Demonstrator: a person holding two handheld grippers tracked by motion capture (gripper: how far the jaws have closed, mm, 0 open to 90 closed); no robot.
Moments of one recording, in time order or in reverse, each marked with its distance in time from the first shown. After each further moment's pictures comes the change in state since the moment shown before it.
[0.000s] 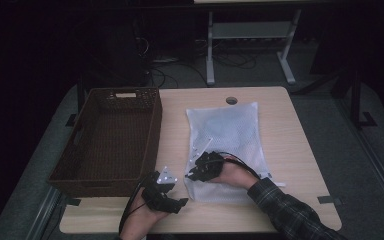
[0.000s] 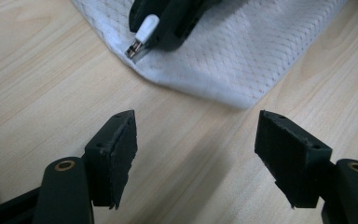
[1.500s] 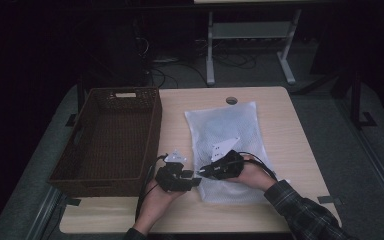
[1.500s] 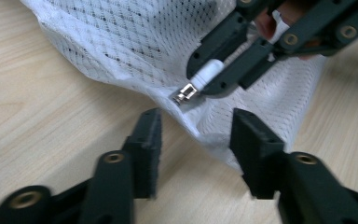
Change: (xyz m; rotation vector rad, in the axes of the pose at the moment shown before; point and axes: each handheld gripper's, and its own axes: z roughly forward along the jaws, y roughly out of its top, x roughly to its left) left arm 0.015 0.047 0.024 -0.112 -0.130 -0.122; right arm 0.008 -0.028 -0.053 -0.179 -0.006 -0.044
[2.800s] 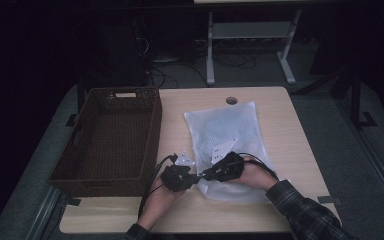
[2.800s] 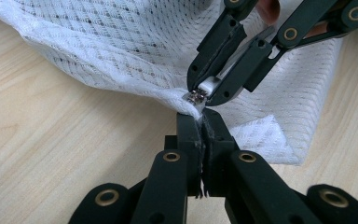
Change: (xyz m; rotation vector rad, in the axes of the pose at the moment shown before) left arm -0.008 0.005 0.010 0.066 0.042 0.166; right arm -0.002 -0.006 0.005 0.067 0.039 -0.013
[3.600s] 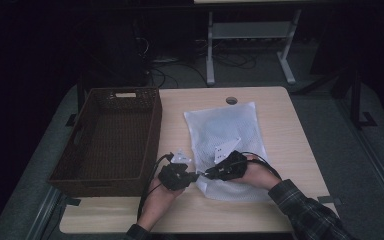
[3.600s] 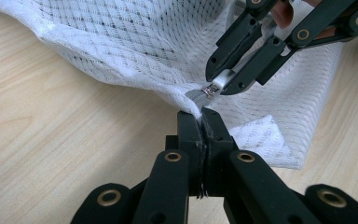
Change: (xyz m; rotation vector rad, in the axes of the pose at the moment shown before) left arm 0.002 -0.001 -0.008 -0.038 0.014 -0.069; right arm -0.001 -0.003 -0.009 0.009 -0.017 -0.013
